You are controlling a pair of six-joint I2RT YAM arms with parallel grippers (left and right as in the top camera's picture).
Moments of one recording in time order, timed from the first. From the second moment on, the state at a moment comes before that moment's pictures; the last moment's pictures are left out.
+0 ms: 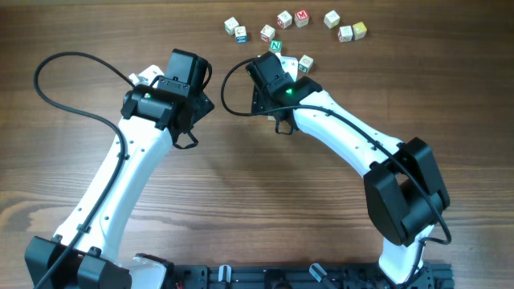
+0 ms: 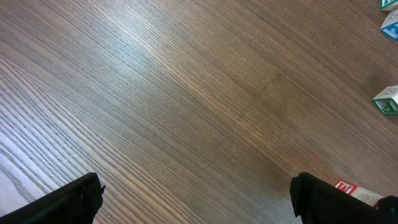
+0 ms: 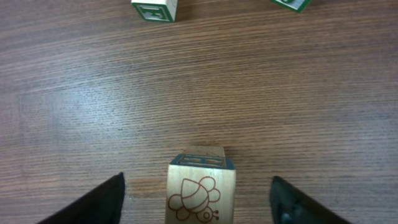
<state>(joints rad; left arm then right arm) -0.32 1.50 1.33 -1.06 -0.35 -0.95 0.62 1.98 1.50 -0.64 0.24 0.65</state>
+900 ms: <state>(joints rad) -0.32 1.50 1.33 -1.06 -0.35 -0.95 0.62 2.03 1.50 -0.60 0.24 0.65</state>
